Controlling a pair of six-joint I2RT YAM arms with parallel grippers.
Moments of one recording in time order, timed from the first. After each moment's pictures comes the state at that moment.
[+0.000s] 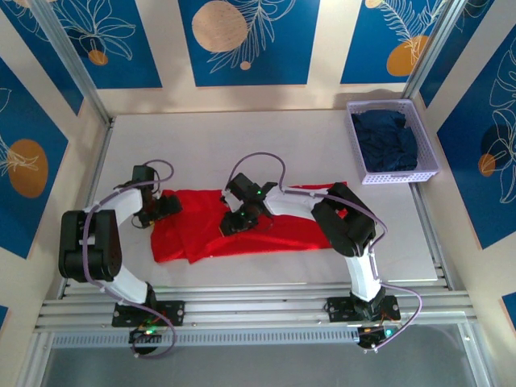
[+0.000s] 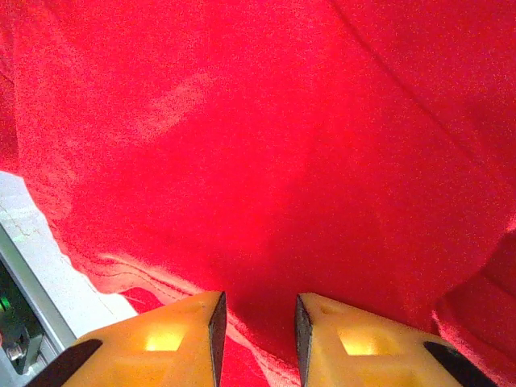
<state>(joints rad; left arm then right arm) 0.02 1.59 0.83 -0.54 0.12 -0.39 0.86 2.01 1.32 -0.46 -0.45 0.43</state>
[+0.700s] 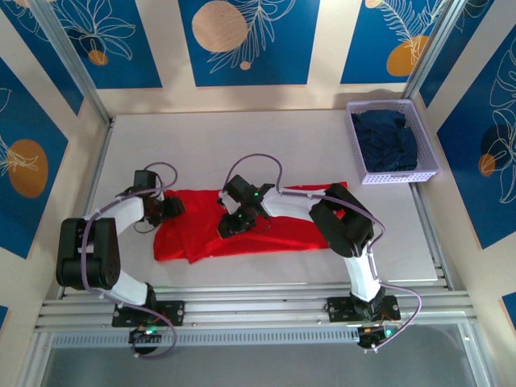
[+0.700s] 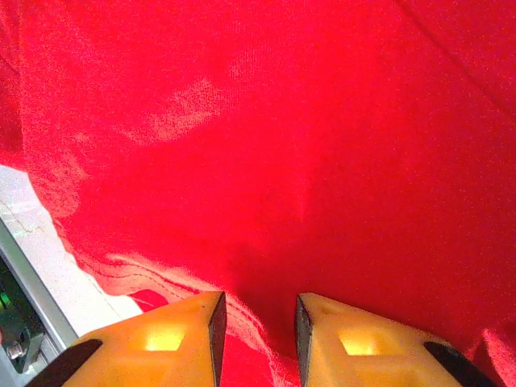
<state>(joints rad) -0.01 1.52 0.74 -0.39 0.24 -0.39 0.88 2.03 1.34 -0.46 -0.44 0.43</state>
